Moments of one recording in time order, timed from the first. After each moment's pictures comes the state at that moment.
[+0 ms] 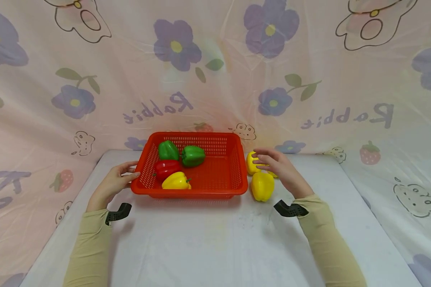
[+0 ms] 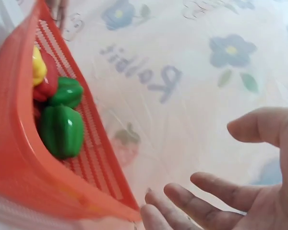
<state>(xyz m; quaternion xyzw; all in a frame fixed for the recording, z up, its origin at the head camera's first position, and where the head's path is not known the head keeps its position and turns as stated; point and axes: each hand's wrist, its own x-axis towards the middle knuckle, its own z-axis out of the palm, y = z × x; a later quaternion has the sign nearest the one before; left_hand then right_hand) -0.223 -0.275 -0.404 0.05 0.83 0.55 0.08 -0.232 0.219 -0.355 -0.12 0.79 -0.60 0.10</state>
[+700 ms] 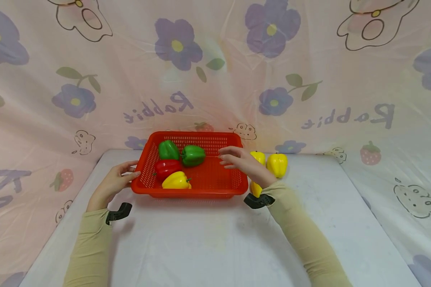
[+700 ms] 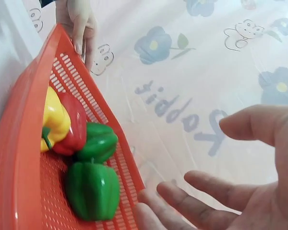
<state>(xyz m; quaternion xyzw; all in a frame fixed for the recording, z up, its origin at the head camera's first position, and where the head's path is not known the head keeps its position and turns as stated) -0.222 -0.275 -0.405 0.06 0.83 0.56 0.07 -0.251 0.134 -0.351 -0.17 0.78 -0.58 0.18</state>
